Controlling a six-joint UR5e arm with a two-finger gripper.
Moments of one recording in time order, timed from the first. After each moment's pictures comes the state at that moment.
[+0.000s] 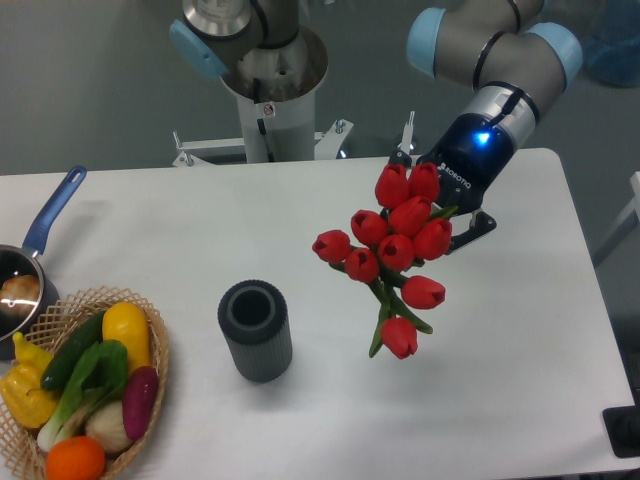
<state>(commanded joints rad) 2.85 -1.81 -1.72 -0.97 0.16 1.18</state>
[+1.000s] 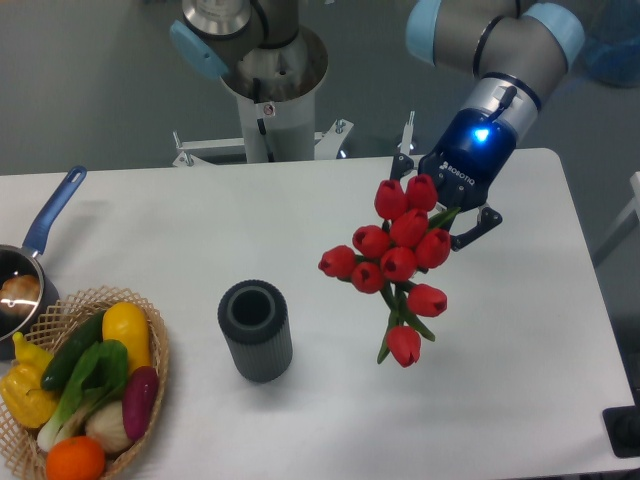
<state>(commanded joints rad) 2.85 -1.75 -1.72 -0.97 0.50 1.19</state>
